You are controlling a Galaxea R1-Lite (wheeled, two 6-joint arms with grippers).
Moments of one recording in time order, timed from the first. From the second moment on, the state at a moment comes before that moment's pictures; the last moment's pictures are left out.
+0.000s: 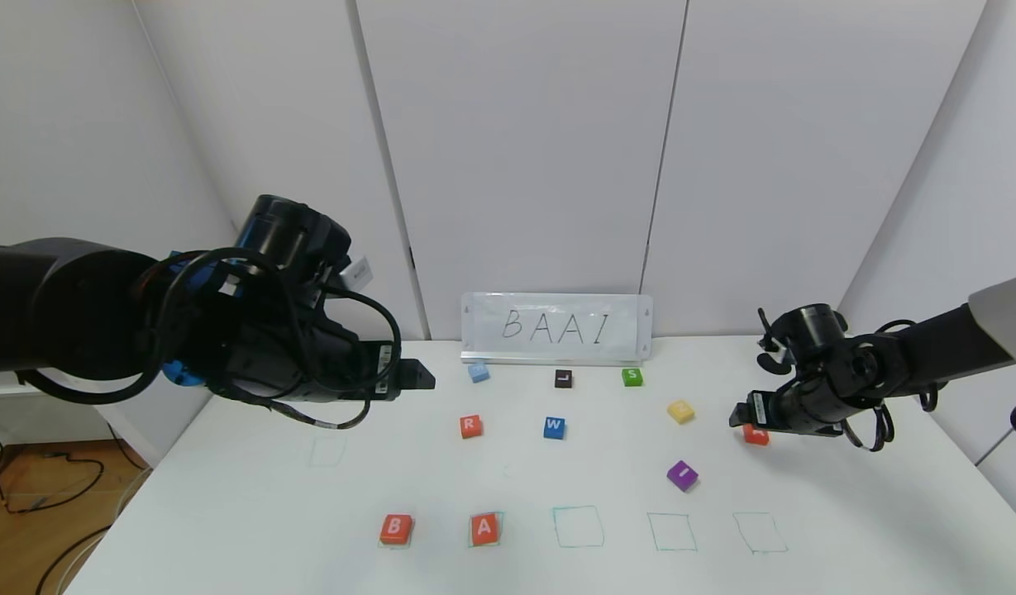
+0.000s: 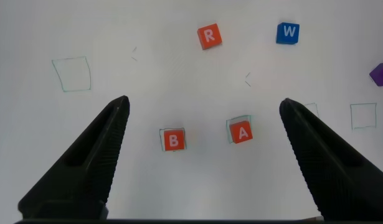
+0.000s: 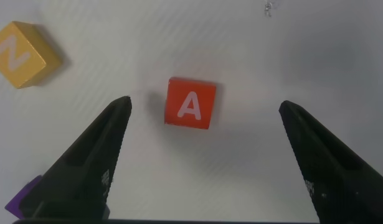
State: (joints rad) left arm -0.37 1.74 -1.25 0.32 0.10 -0.27; right arm 0.06 2.26 -1.35 0.12 -0.07 0.20
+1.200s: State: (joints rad) left arm -0.37 1.74 -1.25 0.32 0.10 -0.27; right arm 0.05 2.29 -1.36 0.12 -0.03 0.18
